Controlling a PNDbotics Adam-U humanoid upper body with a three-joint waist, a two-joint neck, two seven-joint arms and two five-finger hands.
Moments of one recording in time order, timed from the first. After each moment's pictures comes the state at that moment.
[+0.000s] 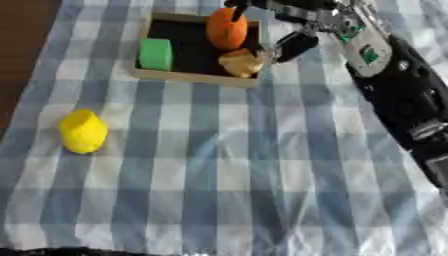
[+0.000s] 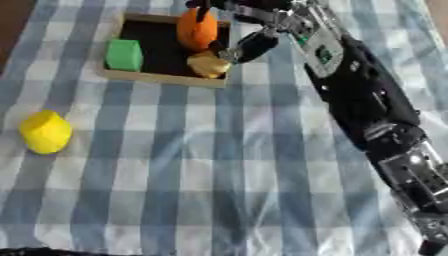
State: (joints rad) left arm -0.37 0.27 0.06 -1.98 0.37 -0.23 -0.23; right arm -0.86 -0.55 0.18 -1.30 0.48 -0.53 0.49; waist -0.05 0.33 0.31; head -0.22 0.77
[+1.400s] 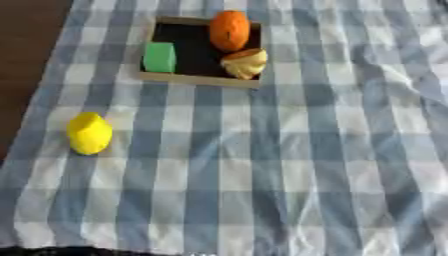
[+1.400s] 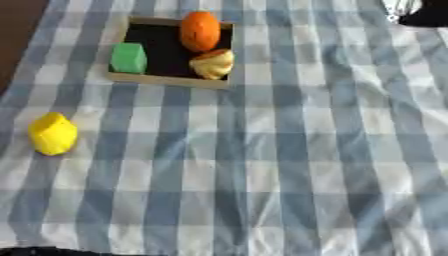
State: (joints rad) left arm -0.55 0.70 -0.07 -1.74 0.11 -0.31 -0.32; right arm -0.34 -0.85 -0.19 -1.96 0.07 -0.32 0.18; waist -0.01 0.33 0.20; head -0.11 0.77
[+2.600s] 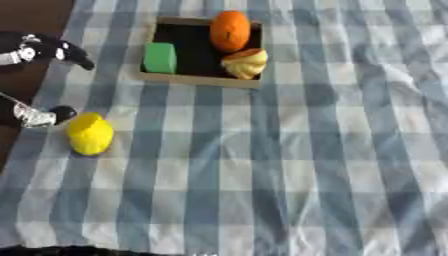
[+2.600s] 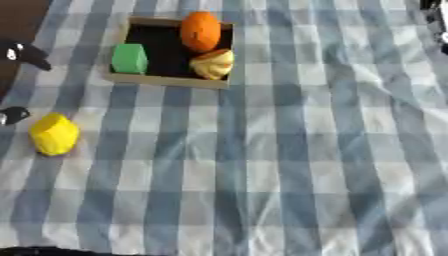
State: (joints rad) left arm -0.67 0.88 -0.35 -1.59 -0.23 -0.38 -0.66; right arm -0.23 -0.77 -0.20 -1.98 -0.01 -0.29 0.07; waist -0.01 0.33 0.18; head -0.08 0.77
